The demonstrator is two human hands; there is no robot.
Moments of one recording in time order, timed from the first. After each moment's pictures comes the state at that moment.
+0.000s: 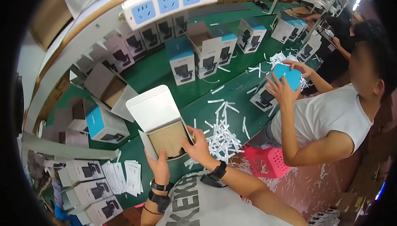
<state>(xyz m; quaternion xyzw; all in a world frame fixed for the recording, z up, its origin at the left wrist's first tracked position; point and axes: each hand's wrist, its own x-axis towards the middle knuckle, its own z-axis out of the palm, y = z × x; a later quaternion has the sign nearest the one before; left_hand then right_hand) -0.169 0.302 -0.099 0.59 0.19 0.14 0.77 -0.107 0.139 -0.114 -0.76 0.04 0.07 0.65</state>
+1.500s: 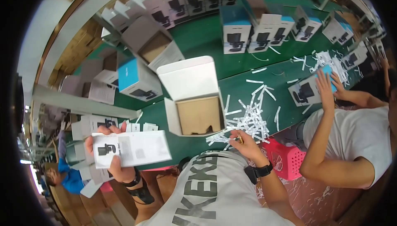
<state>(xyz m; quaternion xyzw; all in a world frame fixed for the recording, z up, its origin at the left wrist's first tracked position) -0.210 0.385 0.055 0.57 -0.08 0.41 0.71 -0.151 0.027 -0.139 -0.68 0.01 0.35 0.64</state>
